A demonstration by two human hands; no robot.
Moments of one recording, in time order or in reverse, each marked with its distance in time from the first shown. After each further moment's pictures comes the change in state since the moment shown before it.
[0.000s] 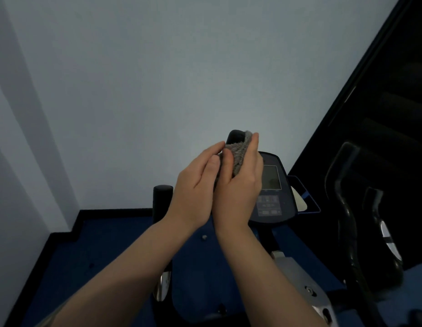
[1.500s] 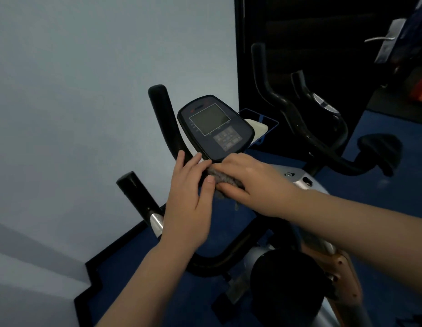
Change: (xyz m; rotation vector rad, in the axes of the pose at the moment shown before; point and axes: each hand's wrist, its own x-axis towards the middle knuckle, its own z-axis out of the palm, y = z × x) left_hand -0.074 -0.022 -0.009 0.460 -0.475 0.164; right_hand -0.063 0.032 -0.127 -0.422 -0.724 -0.081
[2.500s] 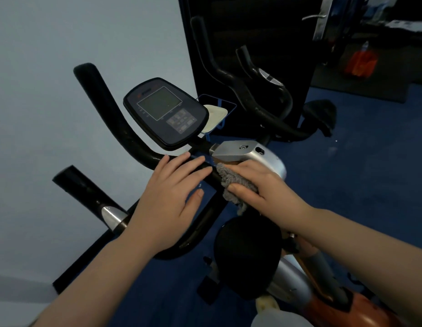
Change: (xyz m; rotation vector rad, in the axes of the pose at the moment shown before) left_hand -0.010 0.010 0.003 0.387 -0.436 0.439; right_hand -0.104 0.019 0.015 0.317 0.184 0.329
